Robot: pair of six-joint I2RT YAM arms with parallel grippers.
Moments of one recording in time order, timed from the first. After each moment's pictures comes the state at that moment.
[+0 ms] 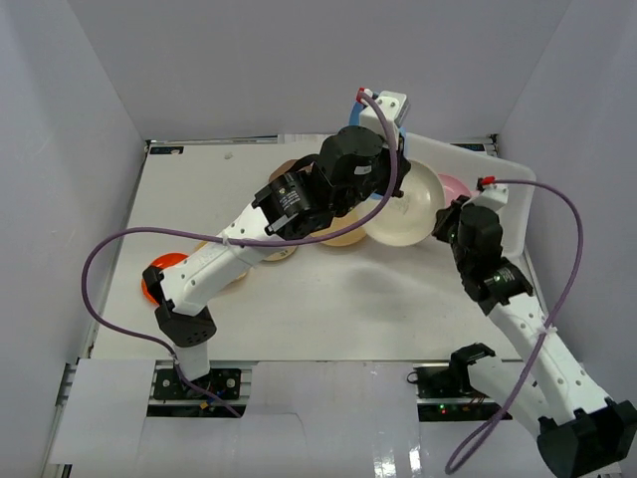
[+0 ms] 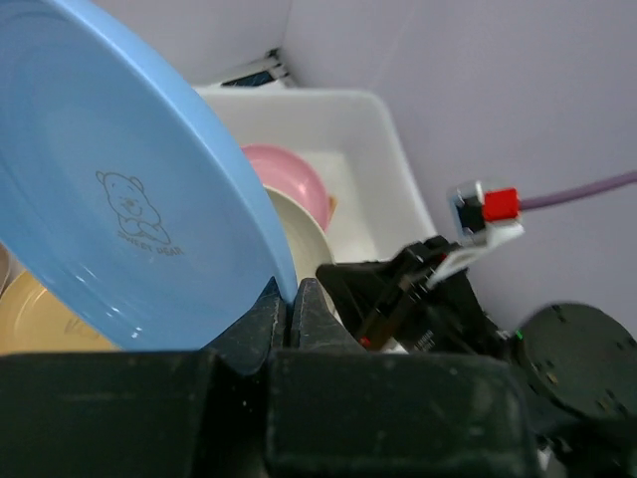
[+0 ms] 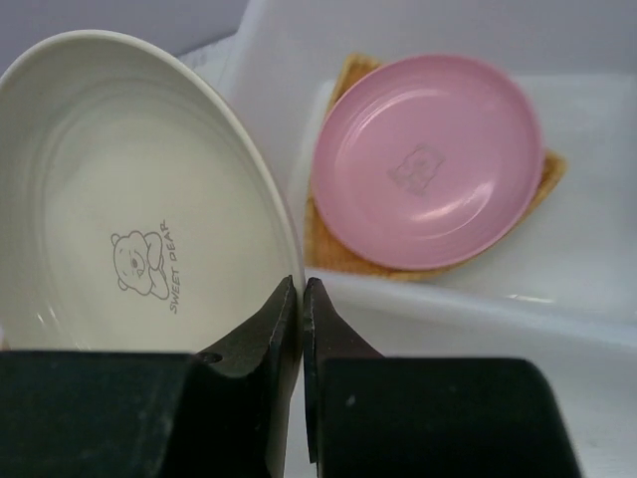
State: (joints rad) left arm -1.11 1.80 2.24 -0.67 -0.39 -0.35; right arm 0.44 0.78 0.71 -0.24 0.37 0.47
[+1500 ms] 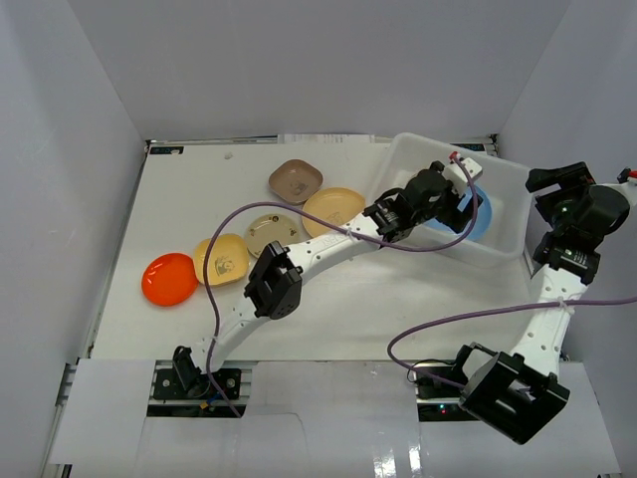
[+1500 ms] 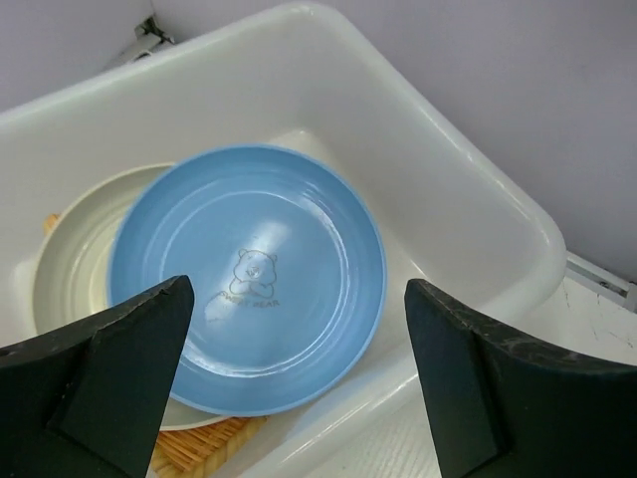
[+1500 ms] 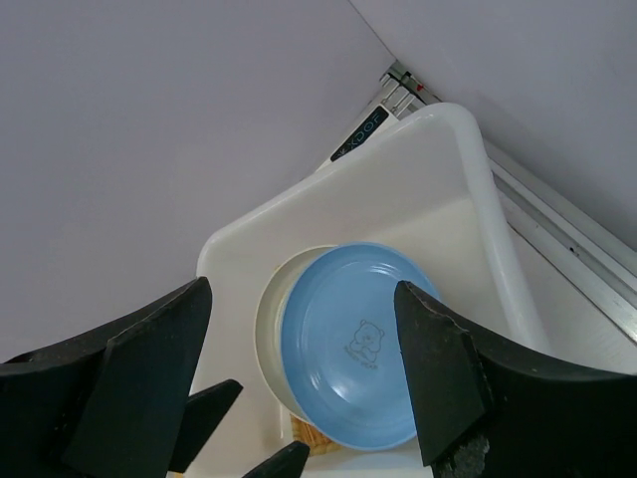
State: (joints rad) left arm -1.05 2.48 2.40 -0.12 -0.05 -0.04; right arm -0.54 1.01 0.95 -0.12 -0.26 0.68
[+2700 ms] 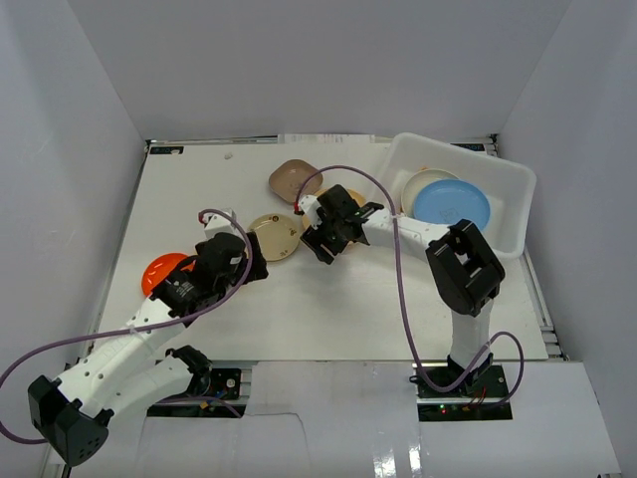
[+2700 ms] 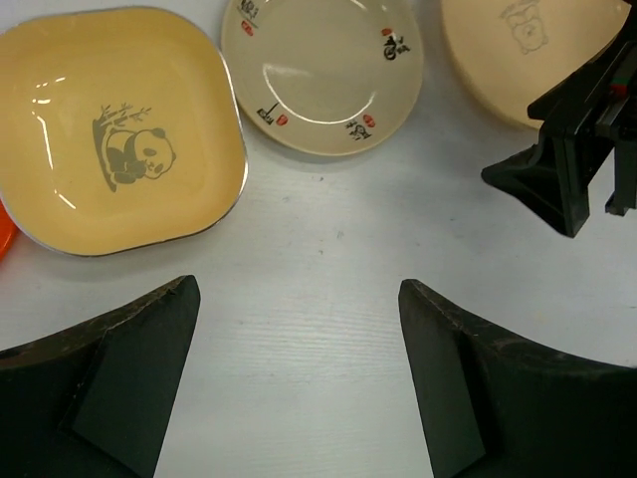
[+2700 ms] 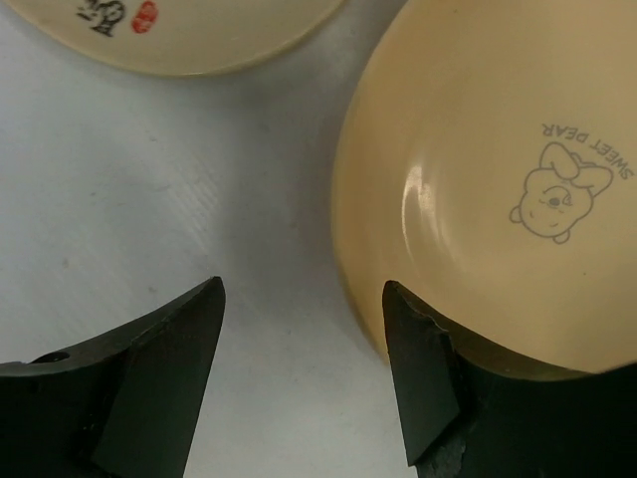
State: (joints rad) left arm -0.66 0.85 0.77 -0.61 -0.41 -0.63; right arm 0.76 1.91 1.35 -0.39 -0.14 -0.26
